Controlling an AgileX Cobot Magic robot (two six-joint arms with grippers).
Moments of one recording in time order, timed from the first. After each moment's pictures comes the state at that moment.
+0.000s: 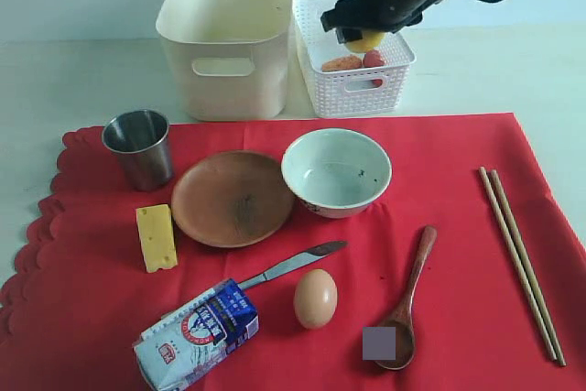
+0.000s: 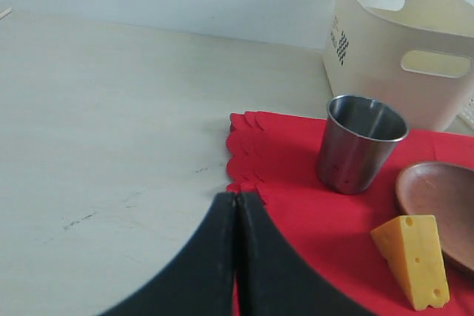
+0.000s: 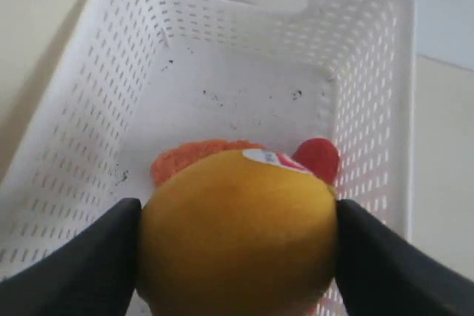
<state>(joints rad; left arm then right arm) -0.08 0.01 0.00 0.13 0.37 -0.26 0.29 2.31 -1.89 0.02 0.55 -0.05</state>
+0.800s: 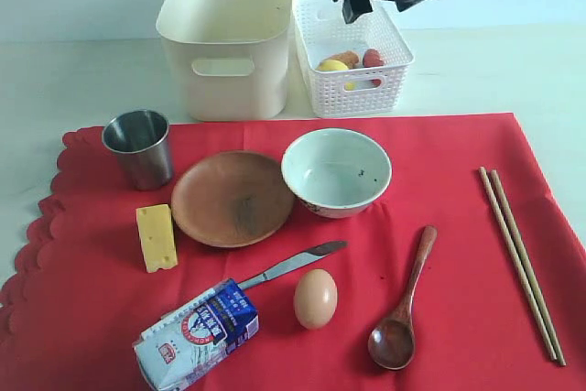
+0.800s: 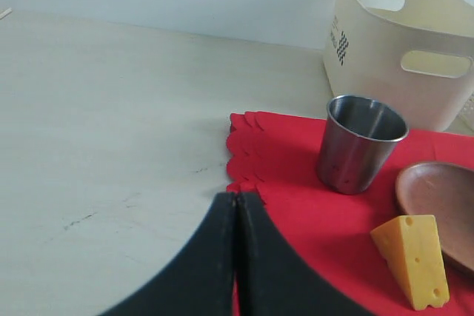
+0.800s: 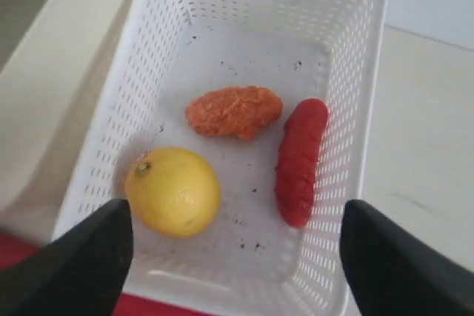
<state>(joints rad) -0.08 0.01 0.00 0.13 0.37 -0.26 0.29 2.17 -1.89 0.06 0.78 -0.06</state>
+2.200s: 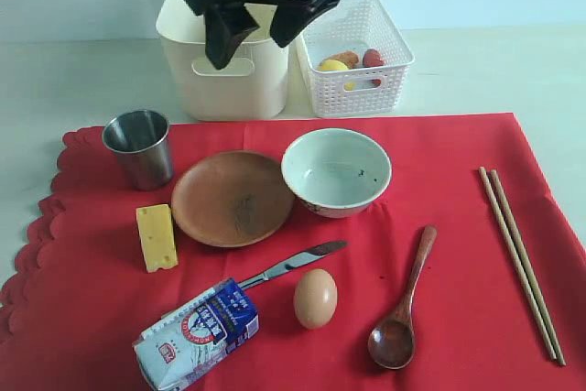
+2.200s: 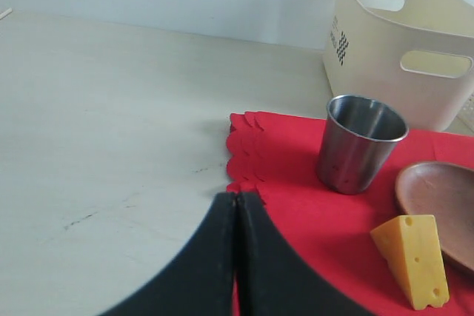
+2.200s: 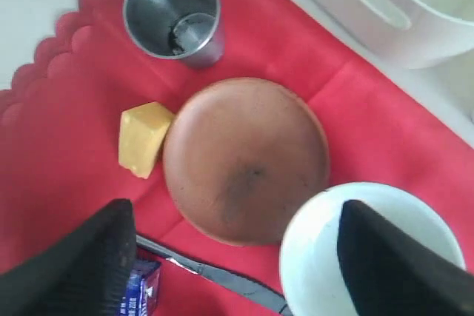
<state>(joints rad) -0.08 0.01 0.00 0.13 0.37 -0.26 0.64 1.96 -1.89 0.25 1.21 -0.12</state>
